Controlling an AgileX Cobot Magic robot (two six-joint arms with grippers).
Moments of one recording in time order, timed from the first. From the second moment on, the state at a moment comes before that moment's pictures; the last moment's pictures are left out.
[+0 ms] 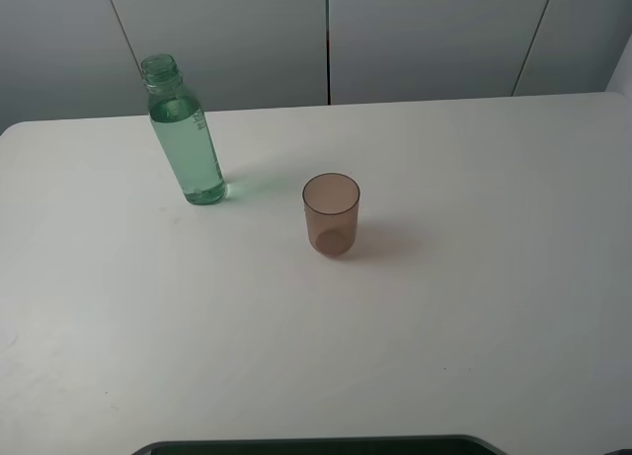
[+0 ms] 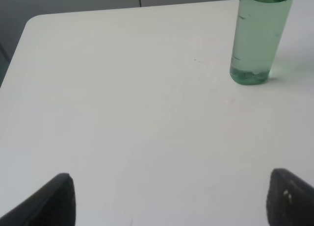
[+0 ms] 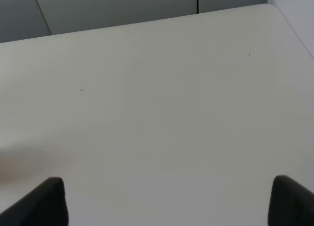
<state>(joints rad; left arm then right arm) -0.11 0.00 -0.51 0.00 1.09 0.03 -0.03 0.00 -0.51 -0.01 1.11 0.11</state>
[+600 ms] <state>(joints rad) -0.11 0.00 -0.51 0.00 1.09 0.03 -0.03 0.00 -0.51 -0.01 1.11 0.11</state>
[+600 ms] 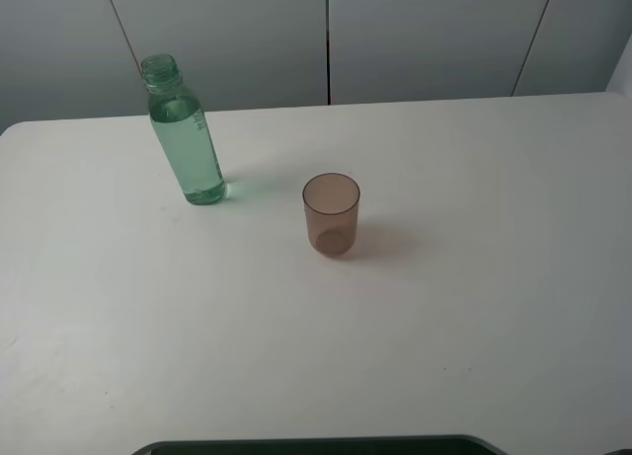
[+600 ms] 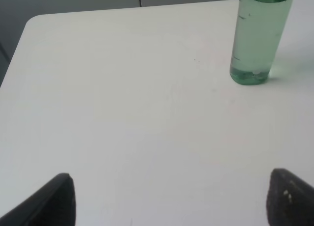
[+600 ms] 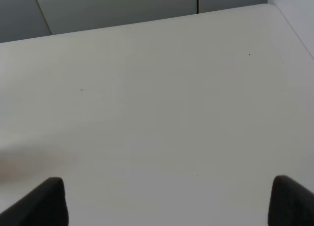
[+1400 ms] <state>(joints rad) -0.11 0.08 -0.61 -0.10 0.70 0.01 -0.03 0.00 -0.51 -0.01 1.11 0.11</state>
